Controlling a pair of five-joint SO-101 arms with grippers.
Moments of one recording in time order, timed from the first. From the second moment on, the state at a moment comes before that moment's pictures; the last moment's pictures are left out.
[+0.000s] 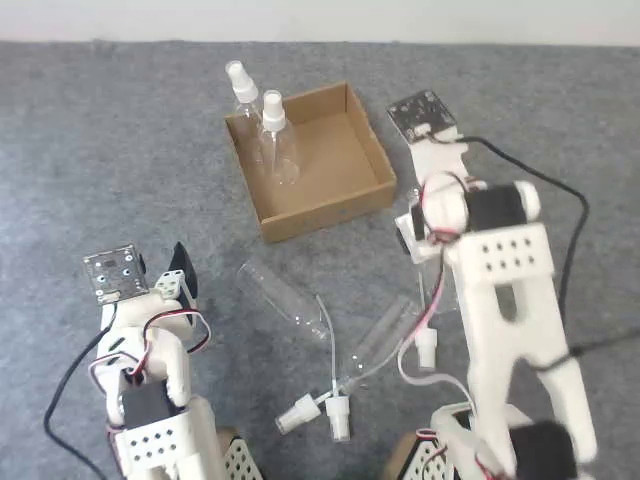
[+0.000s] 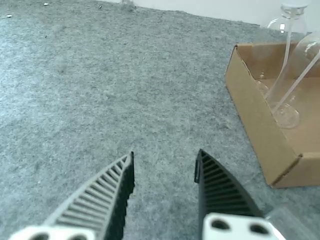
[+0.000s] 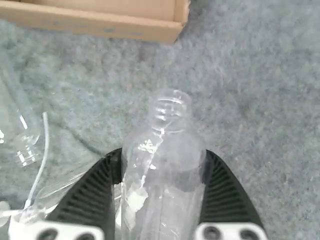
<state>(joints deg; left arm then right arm) -22.7 -100.1 97.5 45.6 5.6 -13.4 -25.7 18.3 81.3 14.1</state>
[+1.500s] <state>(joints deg) 9.3 -90.9 70.8 71.7 -14.6 5.5 -54.6 49.1 53.1 -6.1</state>
